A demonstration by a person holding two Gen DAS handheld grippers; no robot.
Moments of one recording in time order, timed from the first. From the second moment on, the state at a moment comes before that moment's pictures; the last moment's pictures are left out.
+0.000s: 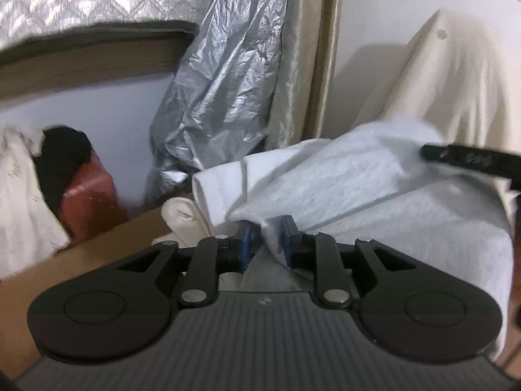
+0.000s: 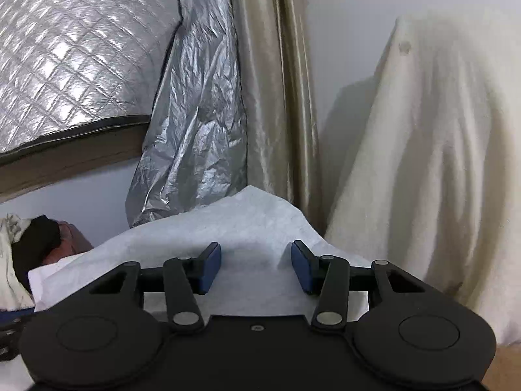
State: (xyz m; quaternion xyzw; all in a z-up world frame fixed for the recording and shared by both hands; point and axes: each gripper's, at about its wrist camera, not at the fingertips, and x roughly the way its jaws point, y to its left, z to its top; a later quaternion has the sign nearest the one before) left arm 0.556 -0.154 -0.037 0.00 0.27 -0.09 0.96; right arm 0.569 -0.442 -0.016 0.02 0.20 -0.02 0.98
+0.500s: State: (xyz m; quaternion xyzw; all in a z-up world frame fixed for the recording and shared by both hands) left arm 0.409 -0.104 -0.008 -0.01 0.27 -0.13 0.95; right arm 0.339 -0.442 0.010 0.14 0.23 0.03 0.96
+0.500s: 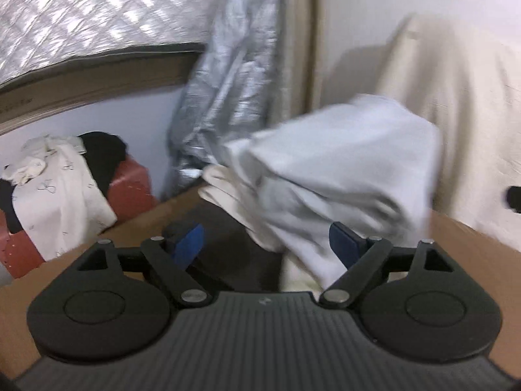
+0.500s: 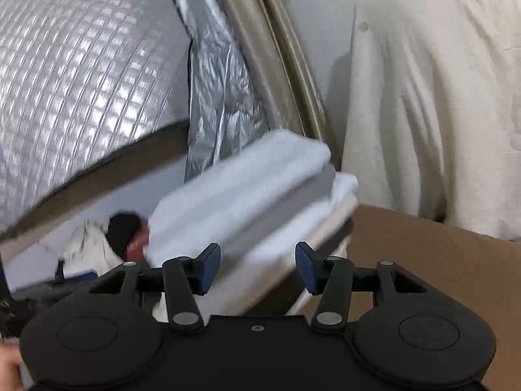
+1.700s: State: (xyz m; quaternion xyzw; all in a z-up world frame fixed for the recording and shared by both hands) left arm 0.083 -0.079 0.002 0.01 0.31 -0.13 0.94; right arm 0.062 -0.333 0.008 0.09 0.26 -0.08 0.96
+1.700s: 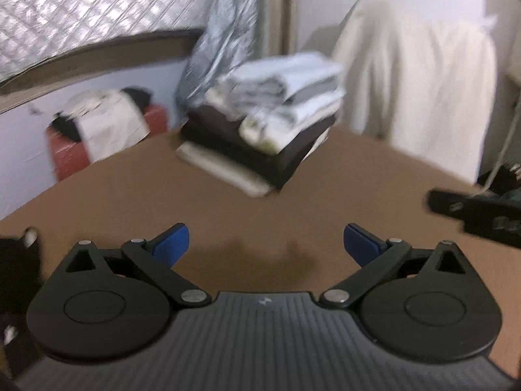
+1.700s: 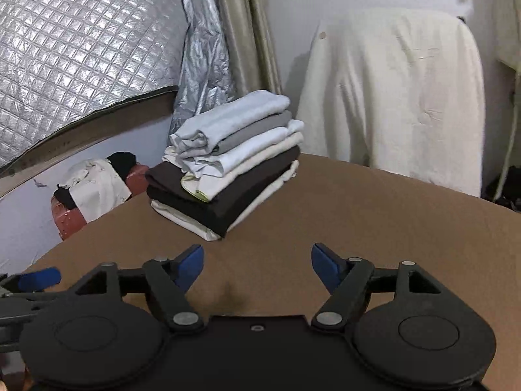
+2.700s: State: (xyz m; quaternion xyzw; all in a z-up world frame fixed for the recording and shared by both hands) left arm 0.028 -0.106 -0.028 0.06 0.29 -0.13 0.95; right arm -0.015 -0.315 -0.030 0.05 0.25 -0.12 0.96
